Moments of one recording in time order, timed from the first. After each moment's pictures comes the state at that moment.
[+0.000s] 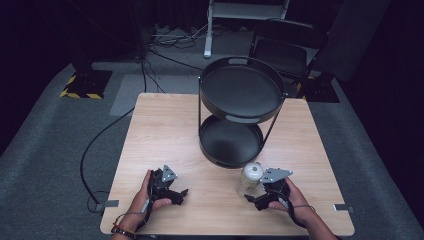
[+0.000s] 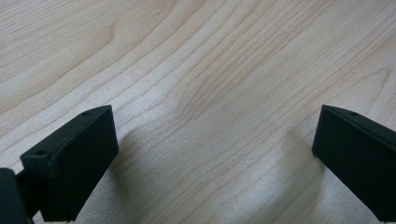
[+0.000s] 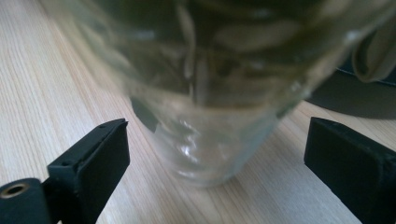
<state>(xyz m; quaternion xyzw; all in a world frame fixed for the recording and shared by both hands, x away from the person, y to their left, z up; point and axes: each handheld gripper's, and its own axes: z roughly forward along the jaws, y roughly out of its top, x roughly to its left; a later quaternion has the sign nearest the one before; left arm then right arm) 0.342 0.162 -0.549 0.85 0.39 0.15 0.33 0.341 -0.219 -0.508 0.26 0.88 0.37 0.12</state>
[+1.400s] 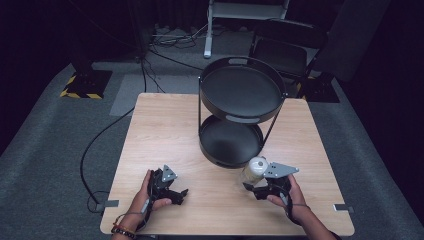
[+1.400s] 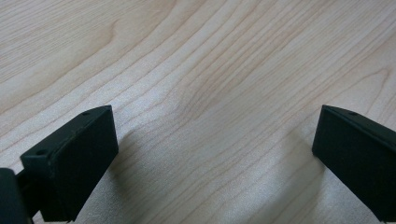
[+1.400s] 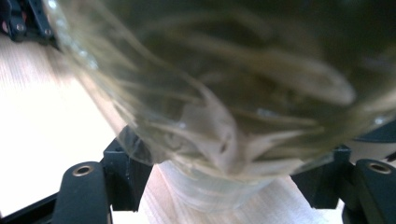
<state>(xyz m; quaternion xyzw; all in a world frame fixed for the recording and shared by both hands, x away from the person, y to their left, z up) 0.342 0.162 -0.549 0.85 0.39 0.15 0.33 0.347 -0.220 -0.487 0.26 0.85 0.44 0.15</state>
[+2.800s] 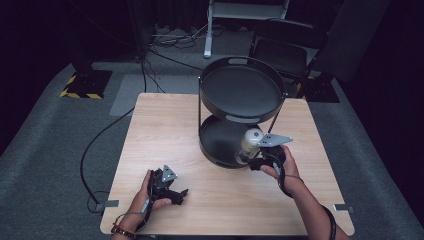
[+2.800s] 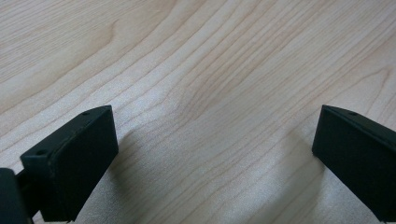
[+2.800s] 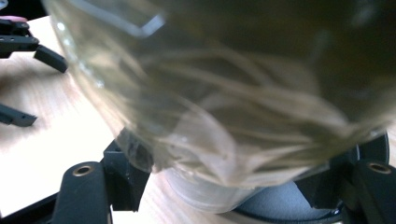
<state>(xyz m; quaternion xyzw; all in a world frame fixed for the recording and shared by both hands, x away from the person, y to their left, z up) 0.342 0.162 -0.549 0.85 0.39 0.15 0.33 0.412 -0.199 -0.446 0.29 0.84 0.43 0.17</state>
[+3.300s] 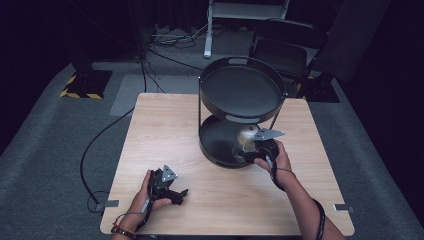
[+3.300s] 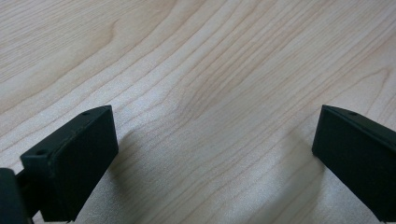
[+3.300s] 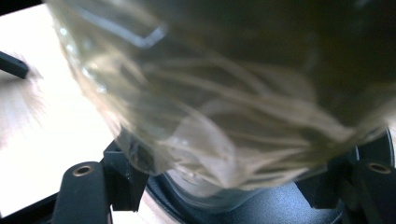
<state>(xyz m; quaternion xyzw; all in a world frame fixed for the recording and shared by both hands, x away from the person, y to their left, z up) 0.342 0.162 -0.550 0.85 0.39 0.15 0.33 0.440 -0.189 -0.462 0.31 0.84 0.41 0.18</state>
